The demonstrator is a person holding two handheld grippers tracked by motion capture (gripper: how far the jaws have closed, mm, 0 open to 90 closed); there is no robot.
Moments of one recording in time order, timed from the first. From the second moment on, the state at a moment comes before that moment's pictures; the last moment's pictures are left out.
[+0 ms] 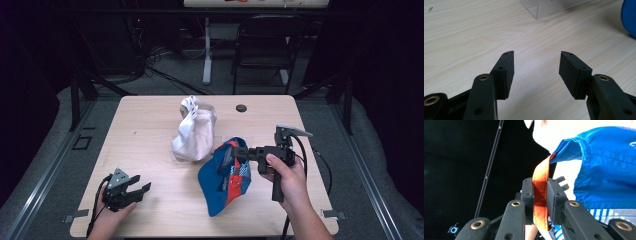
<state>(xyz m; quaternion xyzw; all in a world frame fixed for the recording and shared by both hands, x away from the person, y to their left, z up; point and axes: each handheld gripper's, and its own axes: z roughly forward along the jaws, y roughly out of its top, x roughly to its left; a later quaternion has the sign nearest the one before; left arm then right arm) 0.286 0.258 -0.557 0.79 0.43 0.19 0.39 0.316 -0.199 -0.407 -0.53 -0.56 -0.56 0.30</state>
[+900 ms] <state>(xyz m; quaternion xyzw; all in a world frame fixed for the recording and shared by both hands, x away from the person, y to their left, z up) 0.286 0.257 -0.558 0.79 0.44 0.19 0.39 0.319 -0.237 -0.365 -0.55 -0.53 -0.59 0.25</state>
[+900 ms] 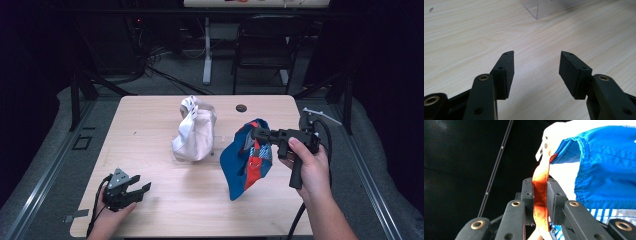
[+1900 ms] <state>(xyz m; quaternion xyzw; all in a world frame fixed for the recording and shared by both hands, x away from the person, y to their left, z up) 0.285 0.258 -0.557 0.79 0.43 0.19 0.39 0.343 -0.243 -0.314 -0.56 -0.51 -0.61 0.21</state>
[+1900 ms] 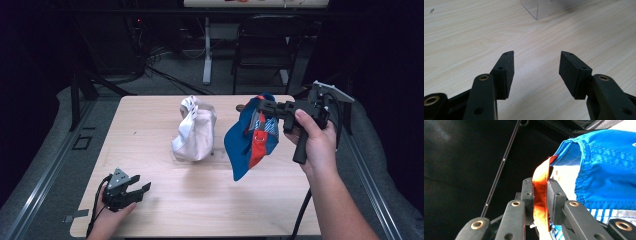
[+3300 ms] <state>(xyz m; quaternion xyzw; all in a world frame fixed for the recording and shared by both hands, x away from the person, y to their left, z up) 0.286 0.258 -0.558 0.79 0.43 0.19 0.39 0.390 -0.260 -0.313 -0.64 -0.46 -0.60 0.17</state>
